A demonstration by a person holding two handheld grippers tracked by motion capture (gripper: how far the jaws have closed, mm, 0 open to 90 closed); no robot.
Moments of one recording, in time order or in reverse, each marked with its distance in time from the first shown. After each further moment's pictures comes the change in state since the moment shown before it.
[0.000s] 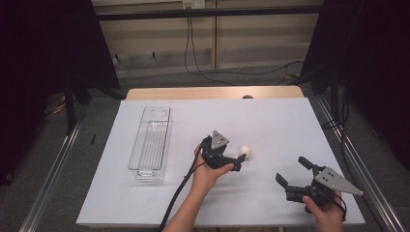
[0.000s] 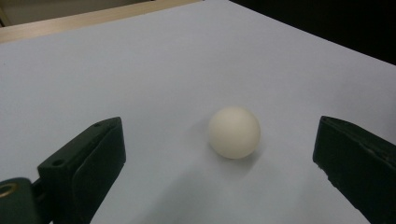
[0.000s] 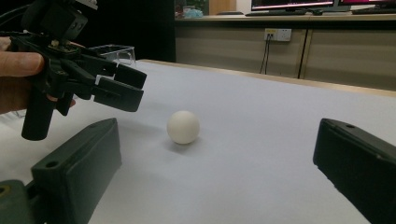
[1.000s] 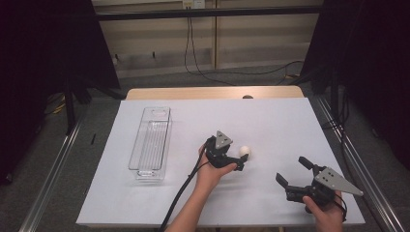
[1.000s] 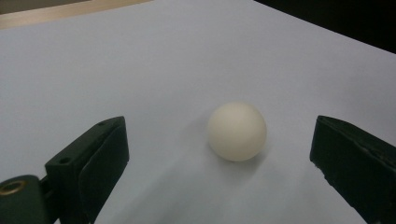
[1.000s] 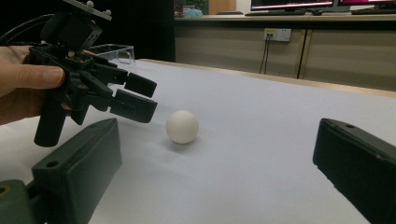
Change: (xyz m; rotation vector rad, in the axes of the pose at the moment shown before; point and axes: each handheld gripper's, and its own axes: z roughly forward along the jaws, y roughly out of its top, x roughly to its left) left arm -0.001 -0.003 0.016 0.026 0.000 0.014; right arm 0.000 0.000 0.000 -0.001 -0.008 -0.002
